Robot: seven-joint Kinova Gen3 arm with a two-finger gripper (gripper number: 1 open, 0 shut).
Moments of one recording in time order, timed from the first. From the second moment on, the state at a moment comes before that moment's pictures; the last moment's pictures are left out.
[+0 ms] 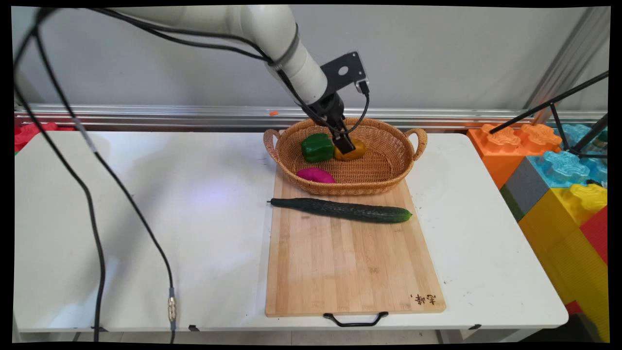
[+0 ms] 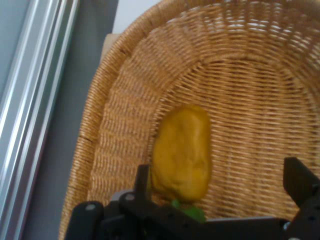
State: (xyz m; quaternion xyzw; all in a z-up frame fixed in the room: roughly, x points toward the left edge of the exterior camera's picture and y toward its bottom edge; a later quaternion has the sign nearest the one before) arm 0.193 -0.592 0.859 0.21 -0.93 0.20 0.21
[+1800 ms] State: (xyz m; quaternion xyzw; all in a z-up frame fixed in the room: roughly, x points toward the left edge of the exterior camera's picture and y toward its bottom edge) arm 0.159 -0.601 0.863 0.20 -0.92 0.23 0.25
